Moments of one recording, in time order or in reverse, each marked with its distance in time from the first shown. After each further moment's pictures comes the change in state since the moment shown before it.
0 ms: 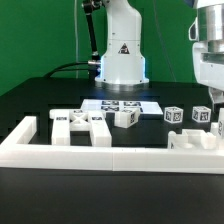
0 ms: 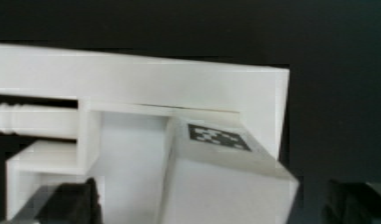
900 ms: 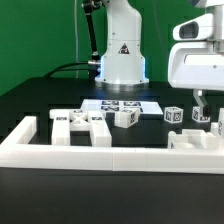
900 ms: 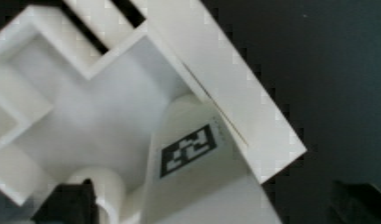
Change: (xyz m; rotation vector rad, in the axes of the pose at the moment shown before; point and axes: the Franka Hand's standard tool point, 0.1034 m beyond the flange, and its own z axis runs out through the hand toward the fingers) arm -0.001 -0.001 -0.002 -0.067 0.051 -0.849
